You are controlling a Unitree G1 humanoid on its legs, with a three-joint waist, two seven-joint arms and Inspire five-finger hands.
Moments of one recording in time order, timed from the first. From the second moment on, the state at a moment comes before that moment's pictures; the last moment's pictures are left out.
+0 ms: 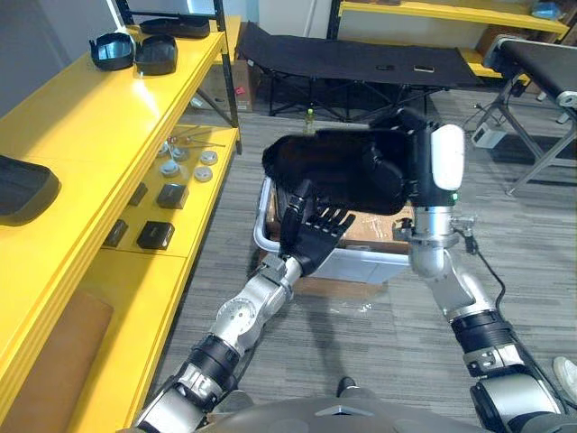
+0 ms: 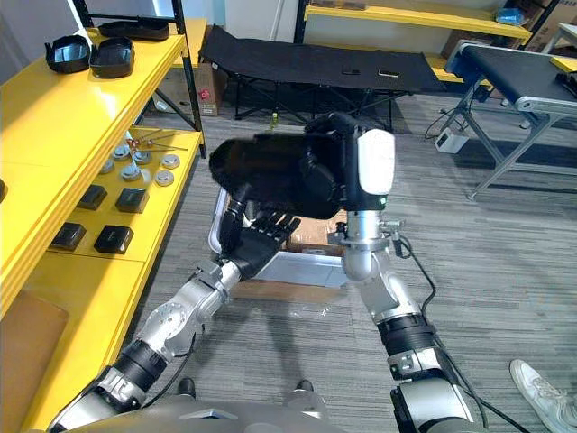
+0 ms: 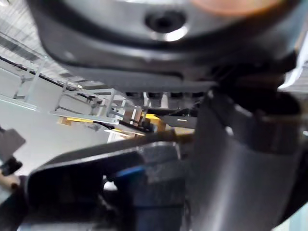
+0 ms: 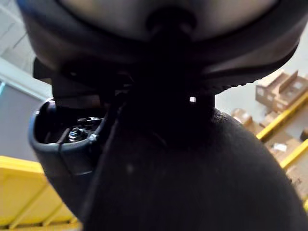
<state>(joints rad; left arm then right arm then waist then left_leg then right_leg) -0.24 0.10 -0.48 0.27 -1.92 0.11 0.00 -0.29 -0.41 0.18 0.22 -0.59 -0.41 -0.64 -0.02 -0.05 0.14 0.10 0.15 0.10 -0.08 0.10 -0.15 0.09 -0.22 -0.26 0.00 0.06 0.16</state>
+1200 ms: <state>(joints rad) -0.25 0.05 -0.51 0.26 -1.96 -0.19 -0.06 -0.21 -0.27 0.28 0.19 -0.57 -0.45 -0.65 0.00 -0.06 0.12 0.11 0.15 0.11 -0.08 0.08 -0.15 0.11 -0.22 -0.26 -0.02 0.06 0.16</state>
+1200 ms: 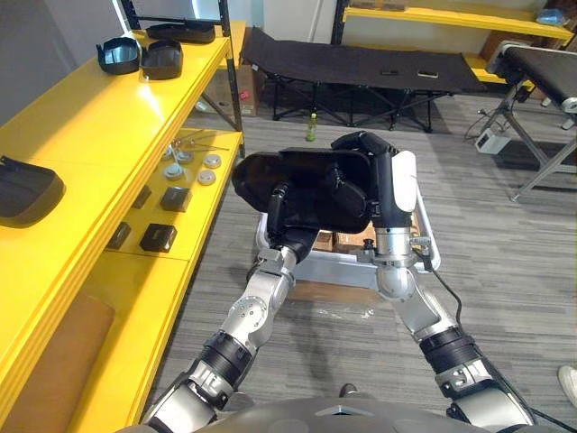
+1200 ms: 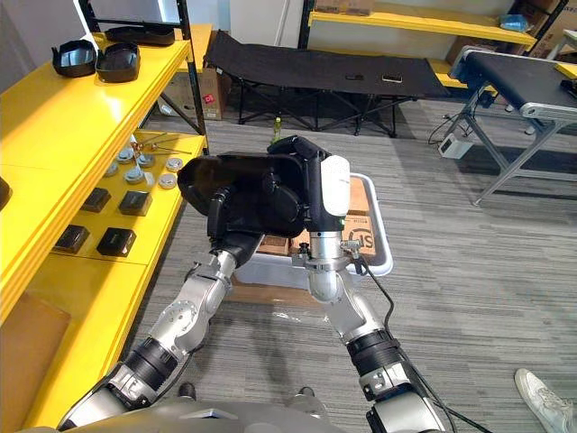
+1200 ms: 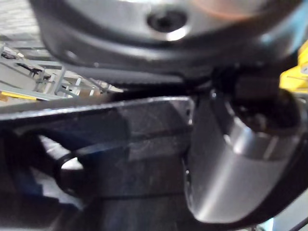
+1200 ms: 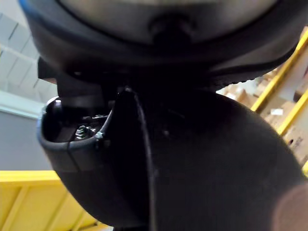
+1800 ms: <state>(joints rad) -0.24 0.02 -0.43 0.11 -1.25 -0.26 0.22 -0.09 -0.22 0.26 0.14 -0.26 -0.36 -0.59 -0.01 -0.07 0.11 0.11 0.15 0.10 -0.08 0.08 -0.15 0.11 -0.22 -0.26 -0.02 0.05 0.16</state>
